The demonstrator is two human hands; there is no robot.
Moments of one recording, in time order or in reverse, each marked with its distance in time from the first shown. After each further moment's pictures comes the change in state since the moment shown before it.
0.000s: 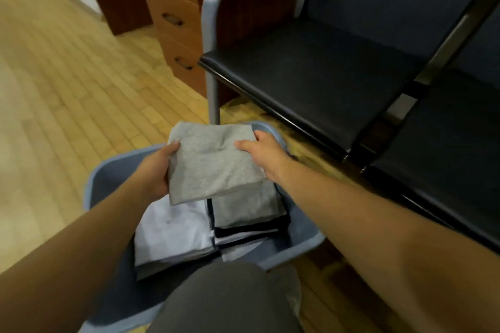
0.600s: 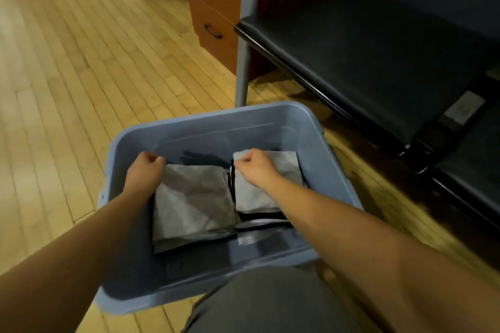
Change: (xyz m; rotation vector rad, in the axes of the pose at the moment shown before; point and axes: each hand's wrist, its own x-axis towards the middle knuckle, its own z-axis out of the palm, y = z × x) left_hand 0.038 -0.059 -0.111 0.780 0.399 0.253; right_hand 0.038 0.091 0.089 -0.606 -0.104 -0.014
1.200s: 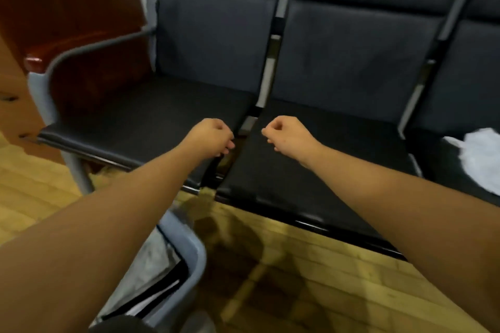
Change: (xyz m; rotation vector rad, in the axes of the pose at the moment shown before) left_hand -0.250 0.392 0.146 0.012 -0.688 0.741; right_hand -0.219 0.079 -0.381 0.114 0.697 0.064
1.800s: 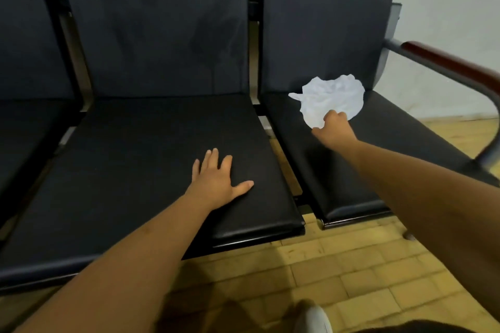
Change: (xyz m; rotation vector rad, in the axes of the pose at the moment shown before) left_hand 0.005 0.099 0.344 0.801 -0.470 0.504; right_hand -0.084 0.314 -0.319 -0.479 0.561 0.596
